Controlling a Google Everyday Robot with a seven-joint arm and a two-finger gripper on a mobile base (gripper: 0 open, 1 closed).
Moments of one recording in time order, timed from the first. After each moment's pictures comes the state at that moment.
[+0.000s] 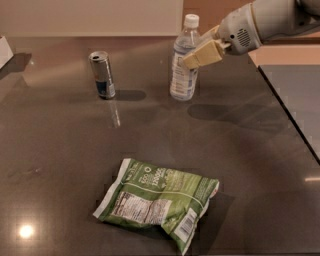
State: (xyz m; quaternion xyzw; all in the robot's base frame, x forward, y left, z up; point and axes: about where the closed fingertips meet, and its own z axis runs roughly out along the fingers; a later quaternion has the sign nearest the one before) arm 0.617 -0.082 0.982 -0.51 0.72 0.26 0.39
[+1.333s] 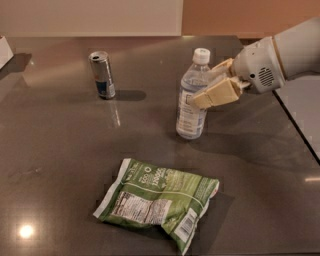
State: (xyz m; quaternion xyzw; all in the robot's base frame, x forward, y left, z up) arm 0.509 -0.093 0.958 -0.52 0.72 0.28 0.37
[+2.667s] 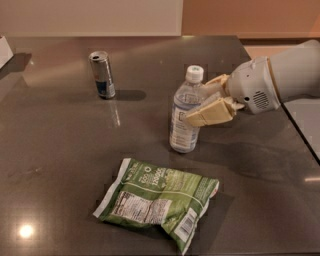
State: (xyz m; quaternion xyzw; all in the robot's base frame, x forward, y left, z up) arm 0.477 -0.075 0.941 -0.53 0.71 0.27 0.38
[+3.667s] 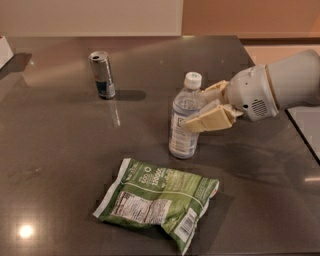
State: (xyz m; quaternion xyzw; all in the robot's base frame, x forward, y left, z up) arm 0.470 -0.073 0.930 -0.53 0.70 0.28 0.38
